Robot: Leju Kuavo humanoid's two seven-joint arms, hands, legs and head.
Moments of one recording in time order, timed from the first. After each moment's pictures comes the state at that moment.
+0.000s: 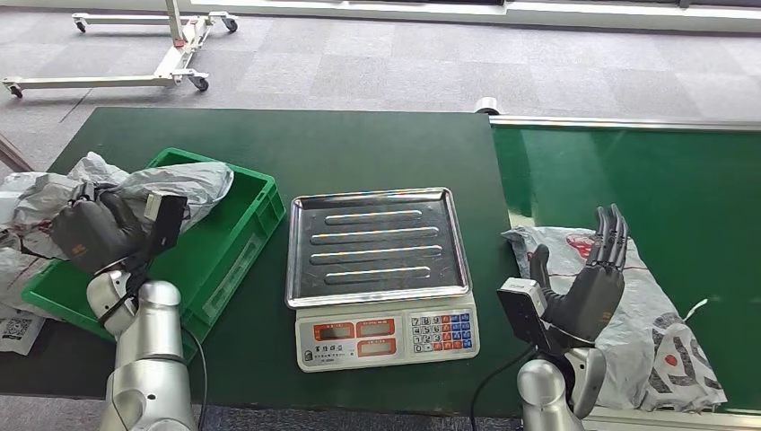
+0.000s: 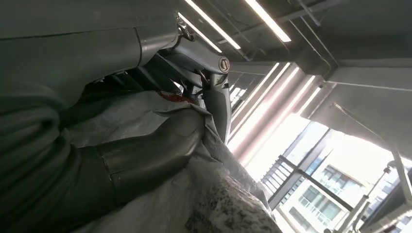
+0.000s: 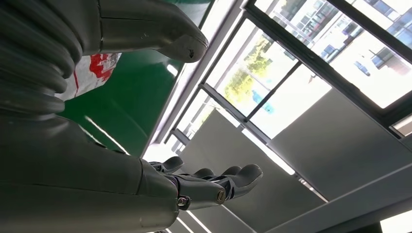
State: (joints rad) left arm -0.54 -0.16 0.71 -1.08 -1.18 0.70 -0.53; right arm -0.10 0.27 -0.12 -1.45 1.06 -0.70 -0.50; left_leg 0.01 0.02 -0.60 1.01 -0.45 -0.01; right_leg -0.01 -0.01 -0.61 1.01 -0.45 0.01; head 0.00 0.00
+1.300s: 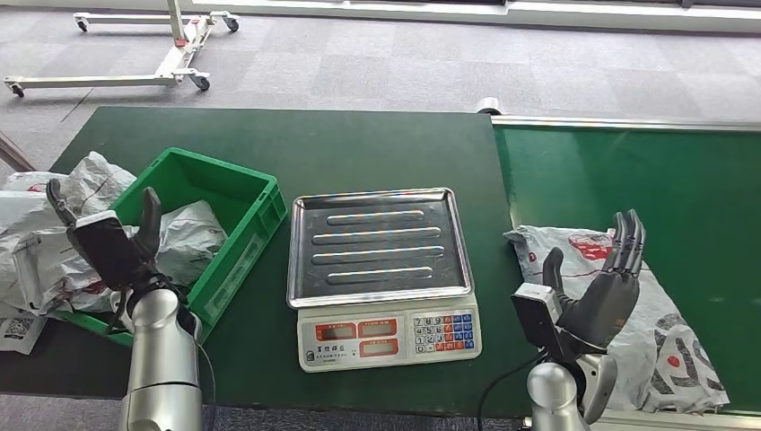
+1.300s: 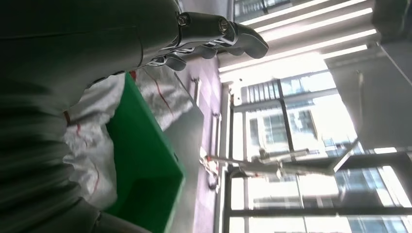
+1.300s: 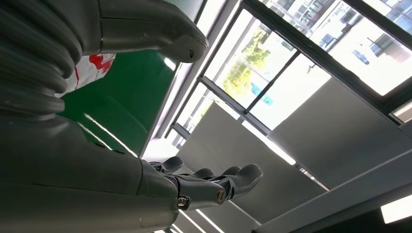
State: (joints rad) left arm -0.38 -0.21 0.40 -1.28 -0.27 0.40 -0.65; right arm -0.09 0.27 -0.16 -1.48 1.02 -0.70 -0.55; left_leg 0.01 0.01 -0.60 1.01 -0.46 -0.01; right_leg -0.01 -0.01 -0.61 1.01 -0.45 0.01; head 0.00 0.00
